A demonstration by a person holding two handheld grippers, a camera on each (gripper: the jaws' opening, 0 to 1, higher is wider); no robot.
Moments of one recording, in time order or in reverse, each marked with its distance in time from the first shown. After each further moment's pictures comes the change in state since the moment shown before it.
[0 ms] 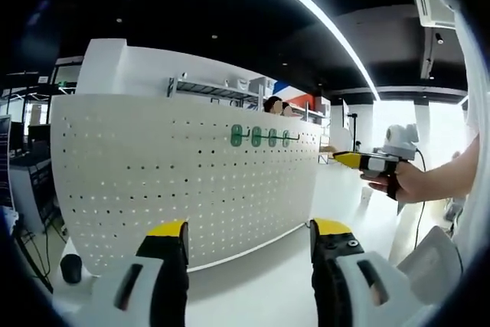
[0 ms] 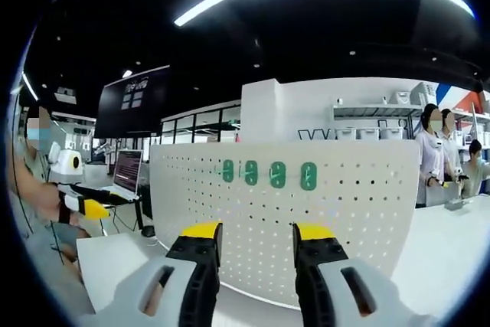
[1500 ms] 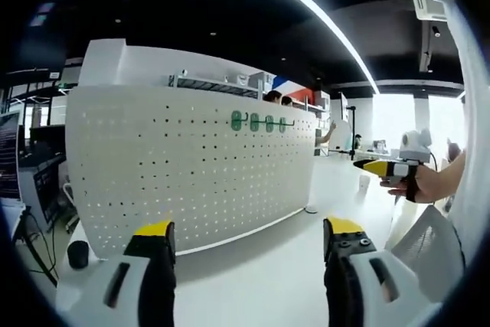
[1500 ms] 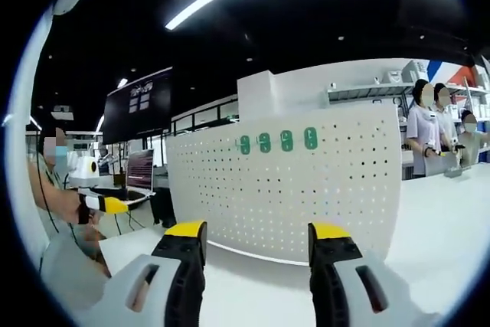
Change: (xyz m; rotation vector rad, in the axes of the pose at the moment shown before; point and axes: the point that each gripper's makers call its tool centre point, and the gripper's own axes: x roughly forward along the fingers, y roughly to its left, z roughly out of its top) left arm -0.040 -0.002 -0.033 0.017 0.029 0.012; right arm -0.074 0.033 -0.044 0.119 0.047 -0.001
